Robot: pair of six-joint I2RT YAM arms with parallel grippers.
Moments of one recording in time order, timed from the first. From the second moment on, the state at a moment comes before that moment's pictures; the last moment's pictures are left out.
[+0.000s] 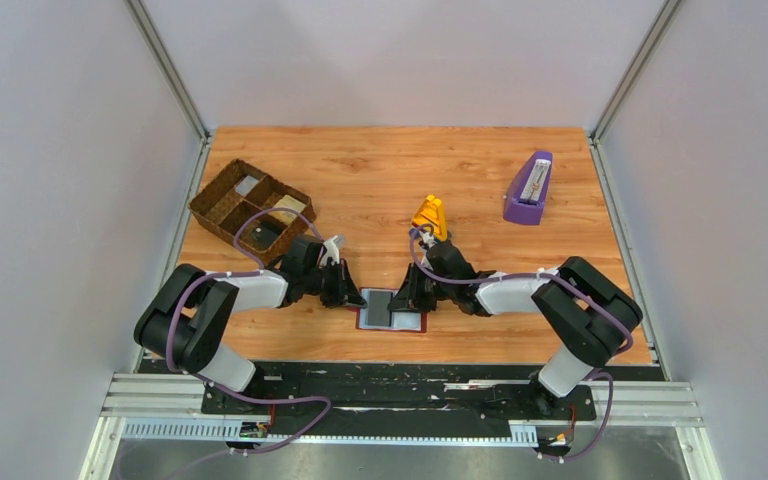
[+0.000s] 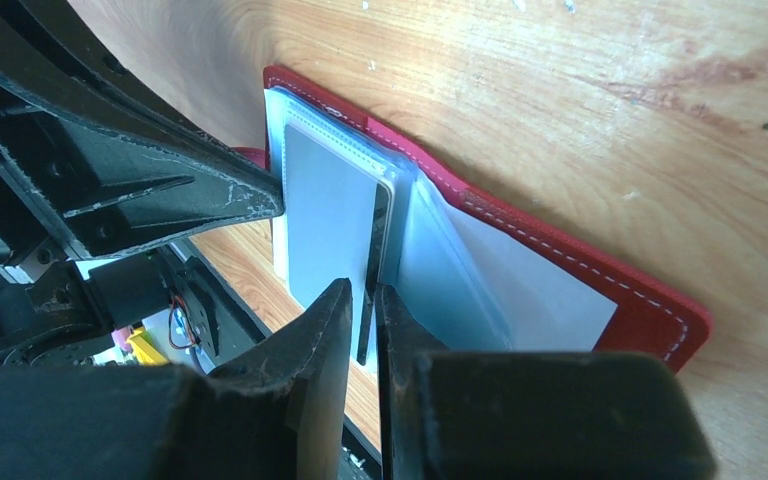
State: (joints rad) left arm -0.46 1.52 0.50 0.12 0.58 -0.65; right arm 0.75 1.64 0.62 0.28 -0.37 0.94
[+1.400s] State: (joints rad) left arm -0.46 1.52 0.53 0.08 0.57 -0.65; right arm 0.72 1.62 0.55 0.38 -0.44 0.93
